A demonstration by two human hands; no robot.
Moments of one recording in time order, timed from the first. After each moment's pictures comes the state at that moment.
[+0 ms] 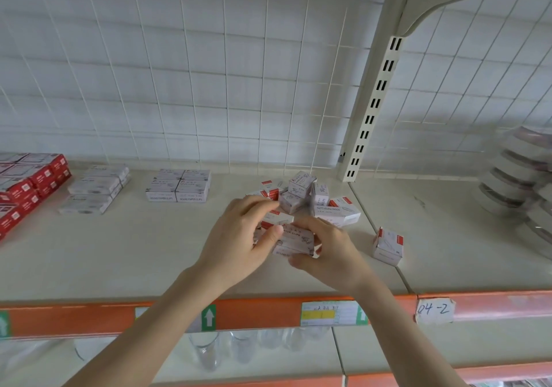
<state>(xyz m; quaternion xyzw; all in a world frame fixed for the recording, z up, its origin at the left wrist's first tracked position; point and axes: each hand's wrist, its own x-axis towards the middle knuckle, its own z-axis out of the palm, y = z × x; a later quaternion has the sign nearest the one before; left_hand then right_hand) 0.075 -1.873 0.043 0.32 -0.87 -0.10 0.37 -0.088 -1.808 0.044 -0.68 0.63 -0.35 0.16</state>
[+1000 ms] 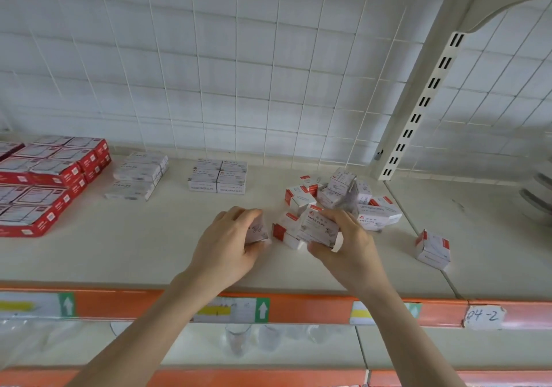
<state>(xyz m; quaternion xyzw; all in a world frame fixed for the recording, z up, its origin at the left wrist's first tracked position) 0.148 -1.889 0.023 0.45 -0.84 -0.12 0.28 -0.036 -1.822 0.037 -0.60 0.70 -0.39 0.10</state>
